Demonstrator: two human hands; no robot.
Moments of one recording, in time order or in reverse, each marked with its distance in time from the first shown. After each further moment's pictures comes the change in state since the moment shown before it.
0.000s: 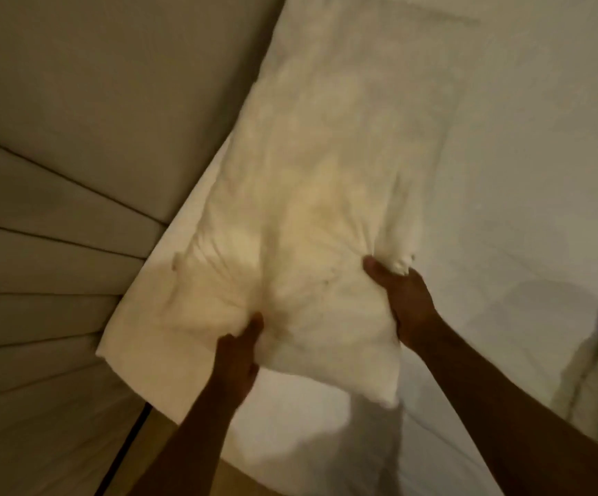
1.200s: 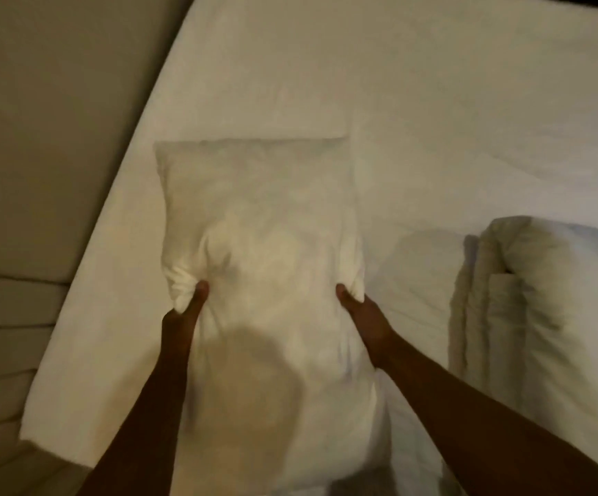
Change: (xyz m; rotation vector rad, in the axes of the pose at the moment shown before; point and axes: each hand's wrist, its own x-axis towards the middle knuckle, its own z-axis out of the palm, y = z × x) left_hand -0.040 0.037 0.116 0.705 0.104 0.135; right_hand -0.046 0.044 -0.123 0.069 0.109 0.151
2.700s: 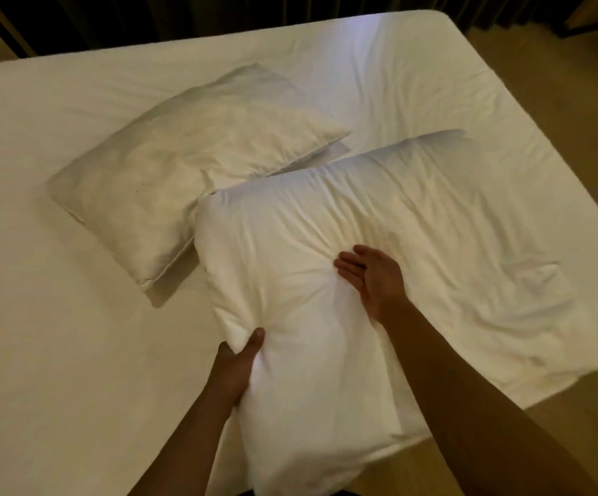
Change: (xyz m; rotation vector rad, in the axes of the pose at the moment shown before) left_hand -0.328 -0.124 0.332 0.475 -0.542 0.090; right_hand -0.199 0.073 -0.448 0.804 0.448 -0.373
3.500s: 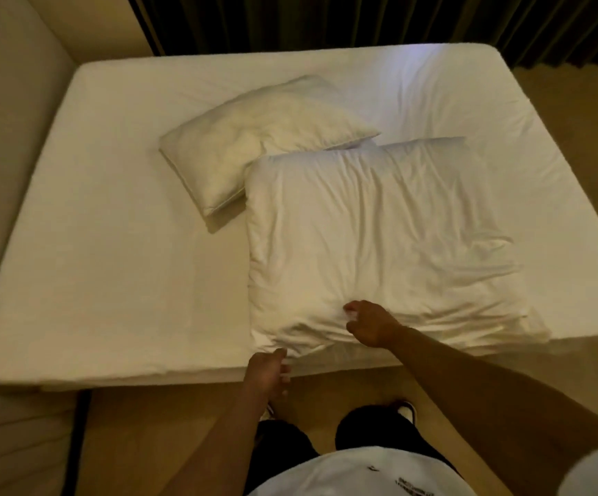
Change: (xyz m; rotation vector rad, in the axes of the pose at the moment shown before) left_hand -0.203 -0.155 0.071 -0.256 0.032 -0.179; right_hand -0.168 0.047 -0.147 -1.561 -0.490 -0.040
